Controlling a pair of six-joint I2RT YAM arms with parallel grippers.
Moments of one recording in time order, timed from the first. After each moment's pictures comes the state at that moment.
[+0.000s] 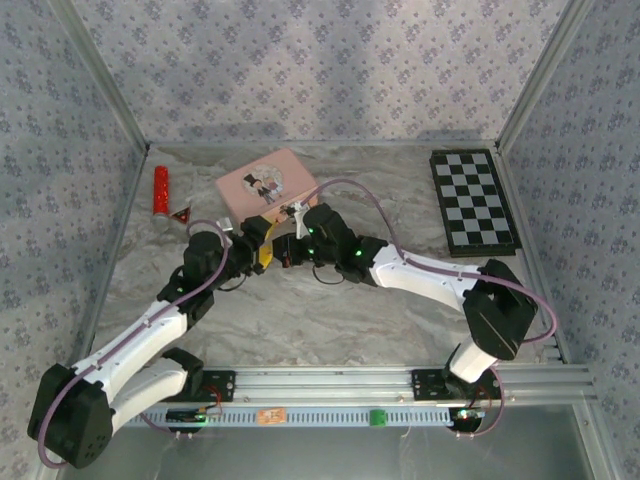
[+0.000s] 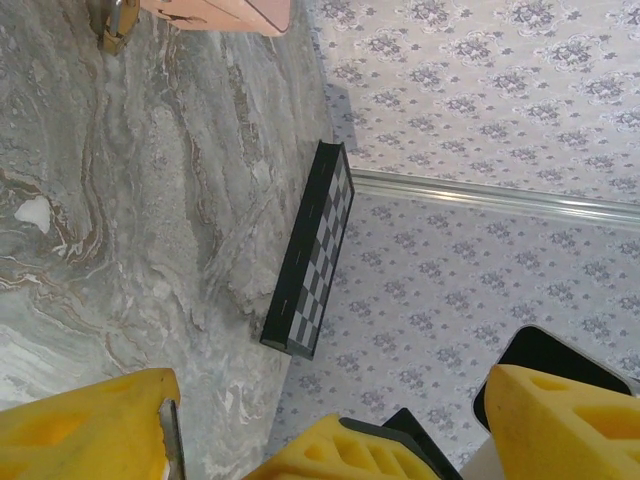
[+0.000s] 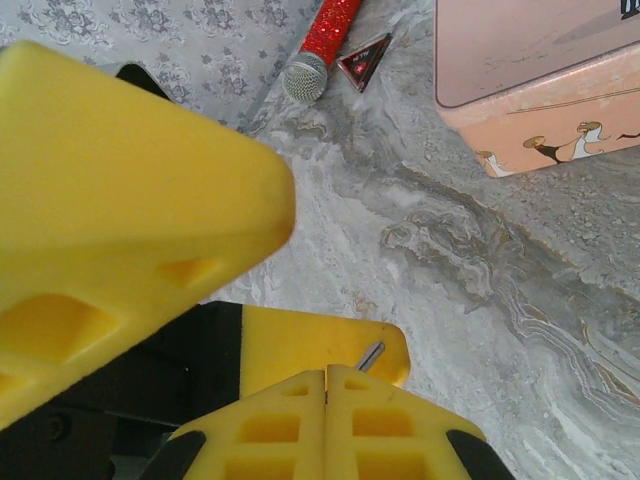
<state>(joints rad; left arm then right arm) -0.49 0.93 0.48 0.19 0.25 -1.57 0.93 1.61 1.13 0.01 -0.19 0.66</state>
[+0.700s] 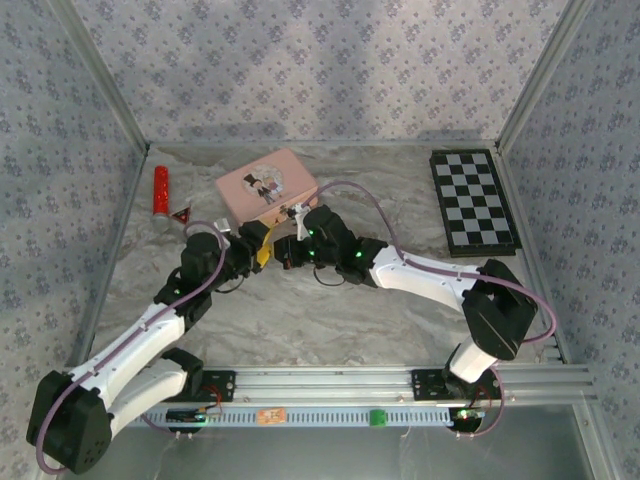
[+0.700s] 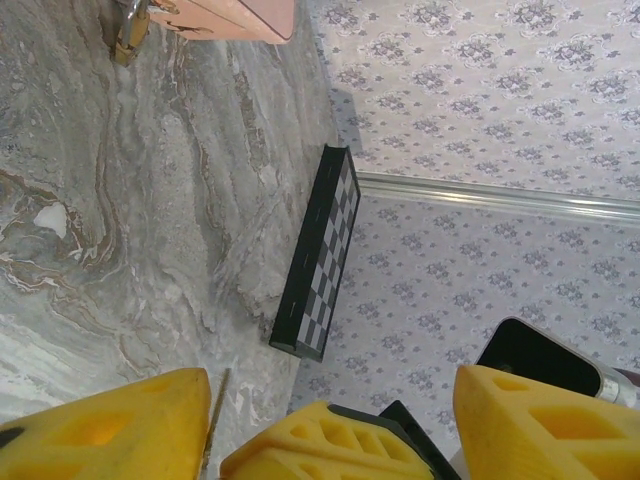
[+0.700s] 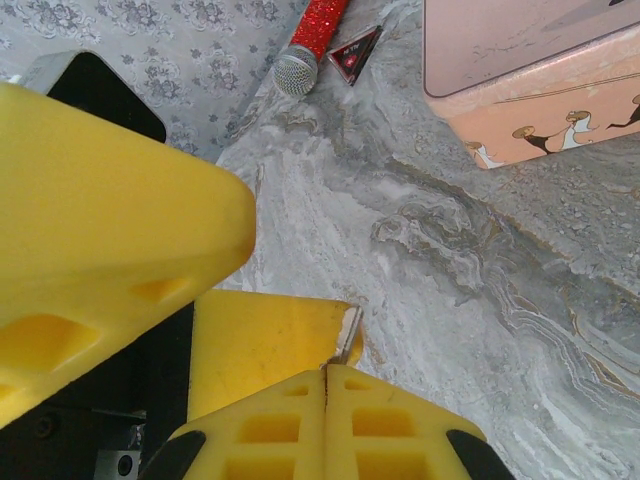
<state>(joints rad) -0.49 0.90 0.48 0.15 0.24 -1.54 0.93 1.61 1.12 0.01 -0.19 0.66</state>
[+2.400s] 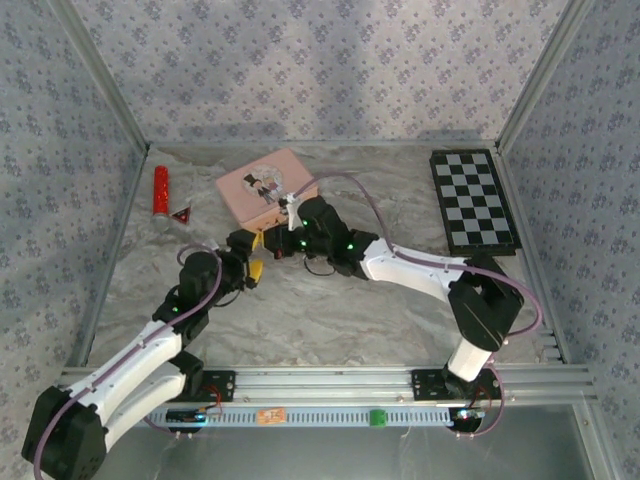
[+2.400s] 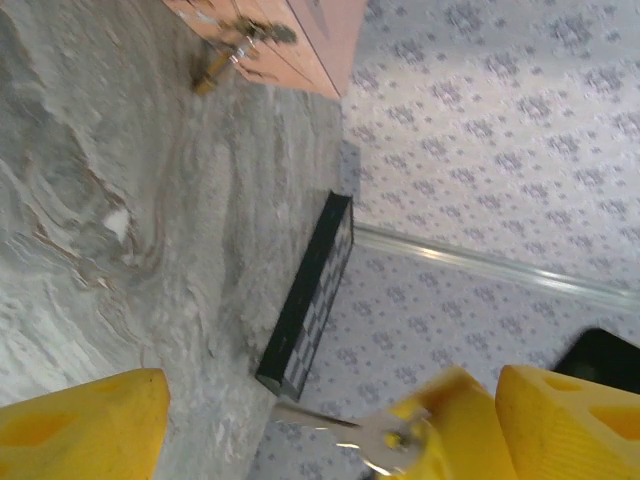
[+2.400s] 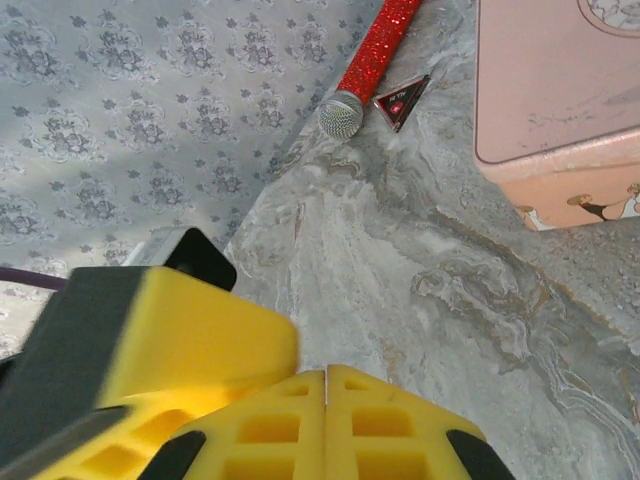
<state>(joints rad) -0.52 0.77 0.32 0.20 0.10 -1.70 0.90 1.66 1.12 0.17 -0.25 0.67</state>
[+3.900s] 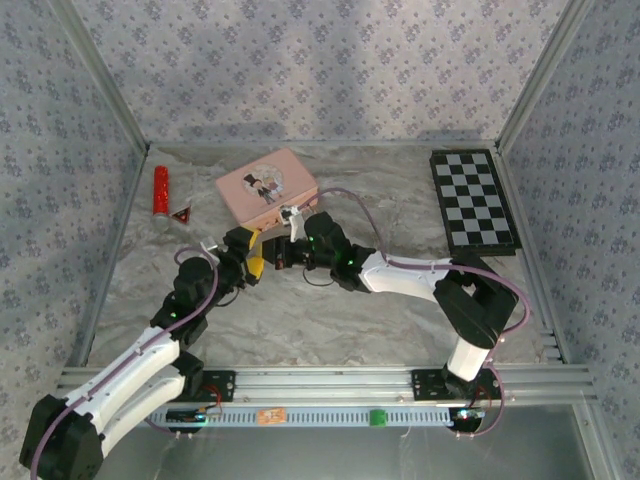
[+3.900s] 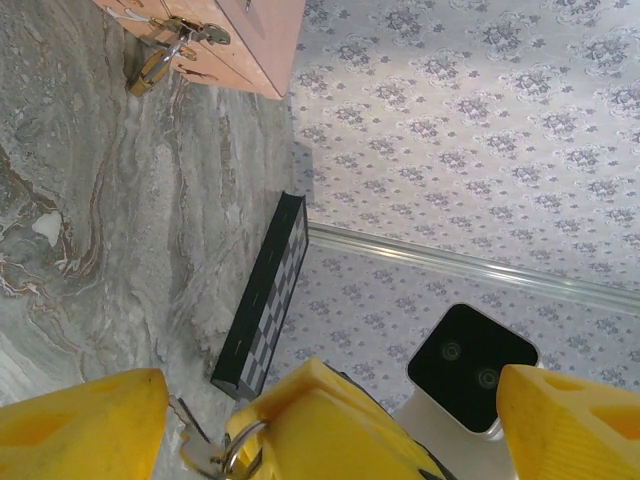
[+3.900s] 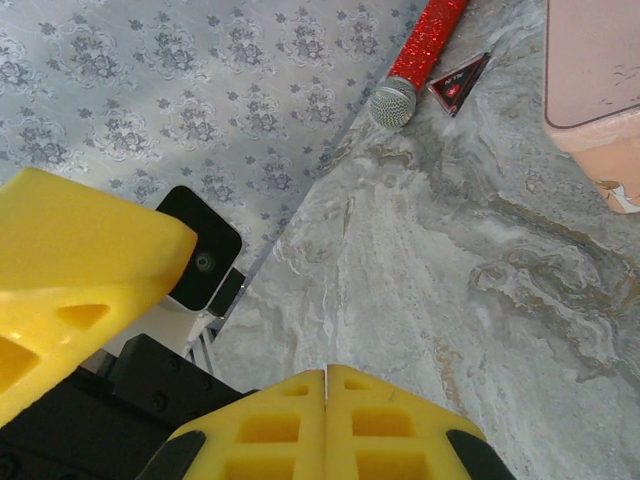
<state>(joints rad) -0.52 0.73 0.30 0.28 0.08 -1.73 0.93 1.72 1.03 0.42 -0.32 0.76</state>
